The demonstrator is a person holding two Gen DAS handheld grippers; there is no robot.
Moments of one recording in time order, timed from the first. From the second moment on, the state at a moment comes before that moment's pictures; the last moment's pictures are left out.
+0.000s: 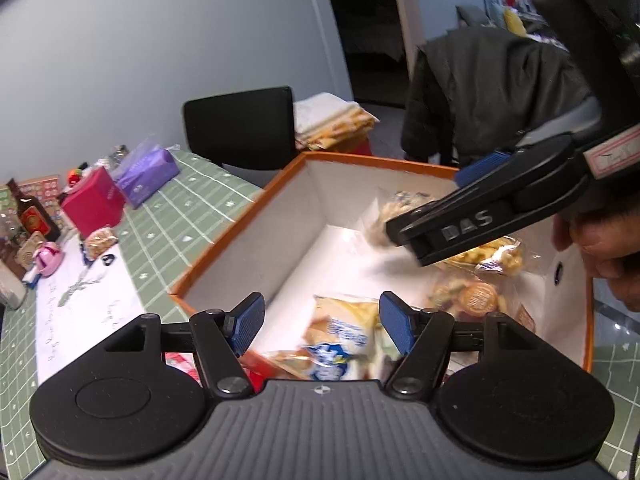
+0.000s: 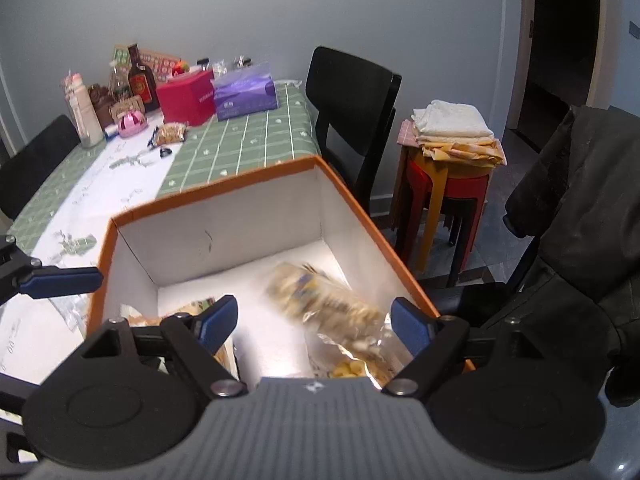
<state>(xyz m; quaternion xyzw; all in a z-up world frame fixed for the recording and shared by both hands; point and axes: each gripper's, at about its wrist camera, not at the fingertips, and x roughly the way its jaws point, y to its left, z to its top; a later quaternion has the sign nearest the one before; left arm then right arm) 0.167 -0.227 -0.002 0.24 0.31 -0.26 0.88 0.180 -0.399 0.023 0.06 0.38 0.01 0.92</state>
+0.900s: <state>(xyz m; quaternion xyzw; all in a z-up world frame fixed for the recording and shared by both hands) 0.166 -0.100 0.022 0.20 0.32 -0.19 0.91 0.170 -0.297 0.066 0.02 0.34 0.09 0.93</state>
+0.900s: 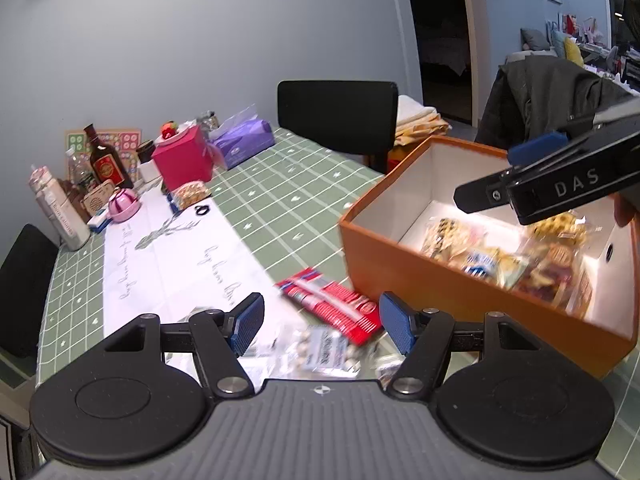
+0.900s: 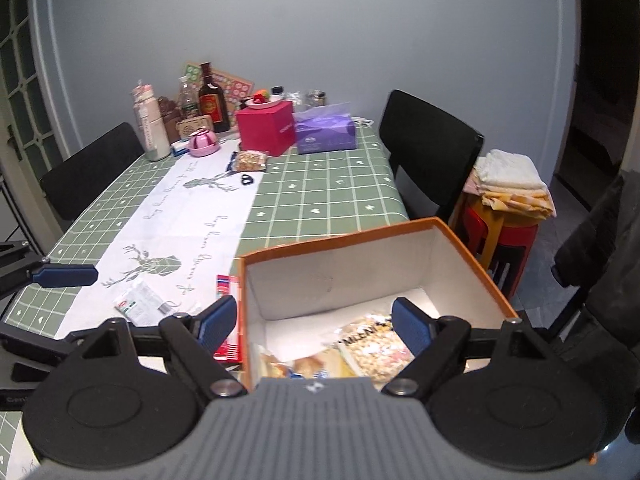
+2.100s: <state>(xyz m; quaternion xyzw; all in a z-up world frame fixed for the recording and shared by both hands) 0.157 -0.124 -0.096 0.17 0.39 -0.29 0.86 0.173 -0.213 0.049 -0.04 0.35 0.16 0.92</state>
